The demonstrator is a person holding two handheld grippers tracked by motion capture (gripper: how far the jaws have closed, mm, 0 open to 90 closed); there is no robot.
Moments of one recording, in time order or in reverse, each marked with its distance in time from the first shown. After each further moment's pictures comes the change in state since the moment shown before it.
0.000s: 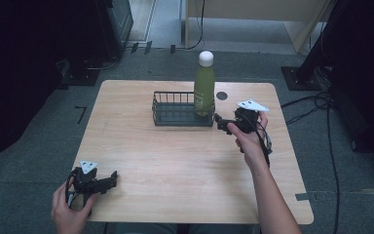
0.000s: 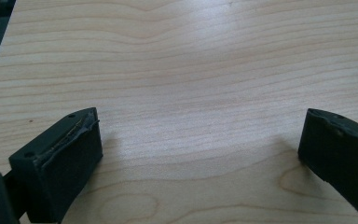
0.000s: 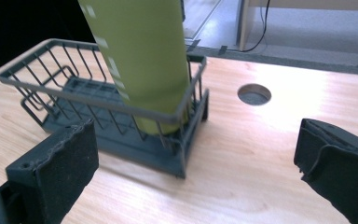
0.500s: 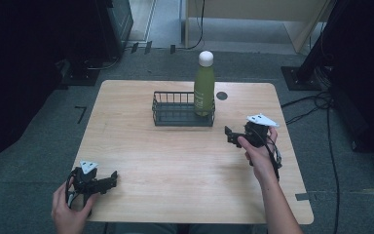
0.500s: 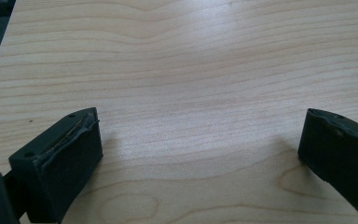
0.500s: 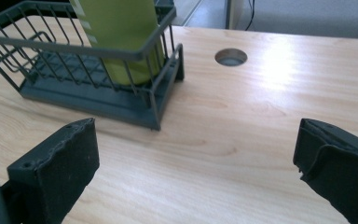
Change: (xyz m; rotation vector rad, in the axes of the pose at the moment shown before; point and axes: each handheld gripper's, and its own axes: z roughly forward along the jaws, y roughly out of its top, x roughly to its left) left arm 0.000 0.000 0.000 -0.002 0.000 0.000; right arm -0.022 -0.040 -0.022 0.030 -0.038 0.009
